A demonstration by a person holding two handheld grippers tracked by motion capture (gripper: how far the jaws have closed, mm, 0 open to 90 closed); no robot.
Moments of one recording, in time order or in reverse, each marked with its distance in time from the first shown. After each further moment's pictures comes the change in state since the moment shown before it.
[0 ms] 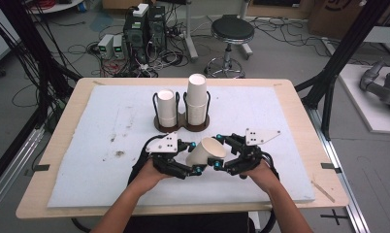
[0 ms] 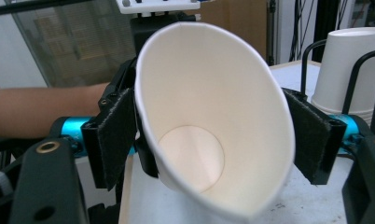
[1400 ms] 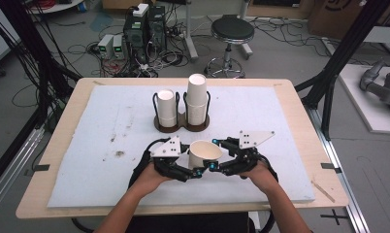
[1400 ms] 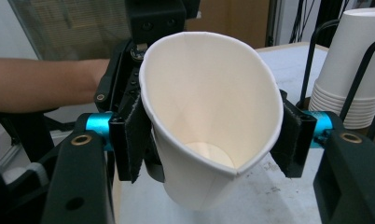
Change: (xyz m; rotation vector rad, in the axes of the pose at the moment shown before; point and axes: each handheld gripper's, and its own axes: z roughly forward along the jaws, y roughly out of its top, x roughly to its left) left arm -0.005 -0.007 0.006 0.081 0.041 0.023; right arm 0.004 0.001 0.008 0.108 -0.013 -0.062
